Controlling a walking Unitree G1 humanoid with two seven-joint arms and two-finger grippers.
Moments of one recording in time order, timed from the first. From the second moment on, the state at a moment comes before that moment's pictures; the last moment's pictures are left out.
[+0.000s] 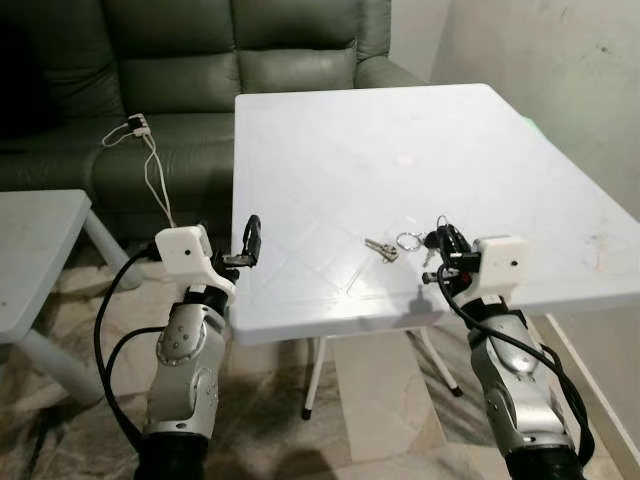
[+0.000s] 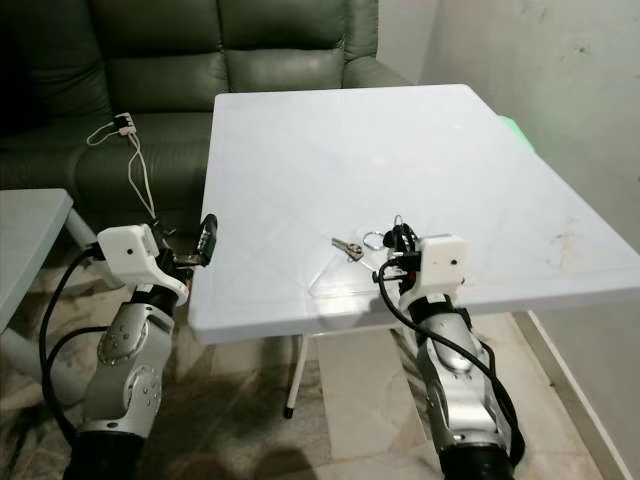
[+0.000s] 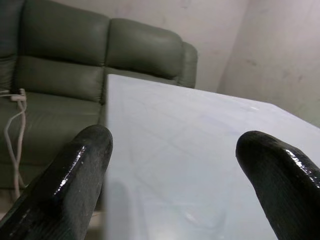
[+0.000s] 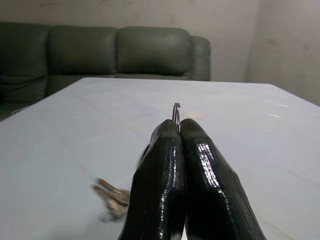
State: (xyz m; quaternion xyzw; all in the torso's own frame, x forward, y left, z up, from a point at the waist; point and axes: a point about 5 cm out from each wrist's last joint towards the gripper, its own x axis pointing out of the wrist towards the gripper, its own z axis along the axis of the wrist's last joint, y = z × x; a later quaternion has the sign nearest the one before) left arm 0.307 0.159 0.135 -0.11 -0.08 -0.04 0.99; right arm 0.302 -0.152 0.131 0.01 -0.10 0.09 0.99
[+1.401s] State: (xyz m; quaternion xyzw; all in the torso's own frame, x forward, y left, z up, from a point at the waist) left arm 0.312 0.156 0.130 -0.12 -0.05 -0.02 0.99; right arm 0.299 -0.160 0.128 0.01 -0.09 0.07 0.99
